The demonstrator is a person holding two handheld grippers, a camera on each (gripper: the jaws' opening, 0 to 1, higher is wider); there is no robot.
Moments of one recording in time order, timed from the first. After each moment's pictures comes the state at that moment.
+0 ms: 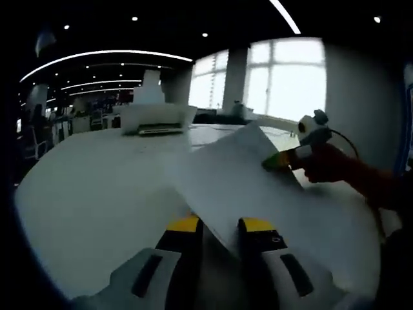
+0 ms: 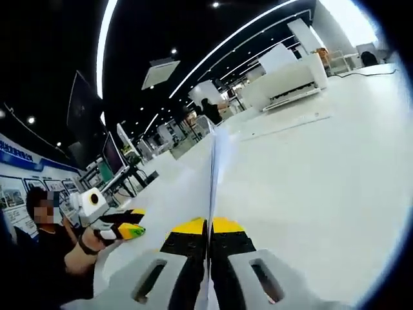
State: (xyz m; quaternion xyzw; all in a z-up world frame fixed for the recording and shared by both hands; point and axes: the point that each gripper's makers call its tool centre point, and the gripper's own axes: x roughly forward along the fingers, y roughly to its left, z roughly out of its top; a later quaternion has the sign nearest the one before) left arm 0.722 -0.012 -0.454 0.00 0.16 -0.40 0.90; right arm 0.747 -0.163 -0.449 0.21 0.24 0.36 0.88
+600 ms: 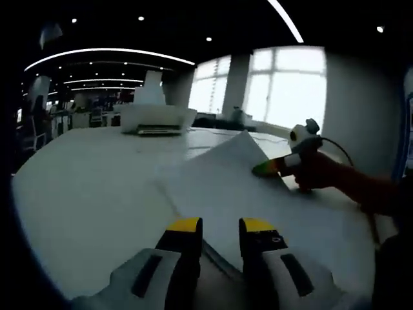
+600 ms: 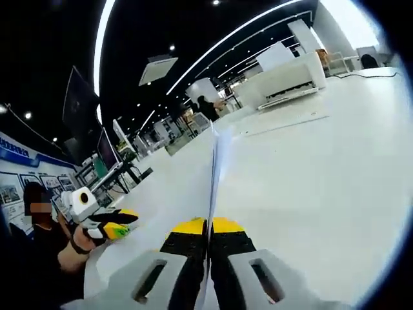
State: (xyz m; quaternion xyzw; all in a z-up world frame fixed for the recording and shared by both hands) left arm 0.718 -0.012 -0.454 -0.03 0.16 -0.41 0.90; right arm 0.760 -0.164 -0.459 0.19 0.24 0.35 0.88
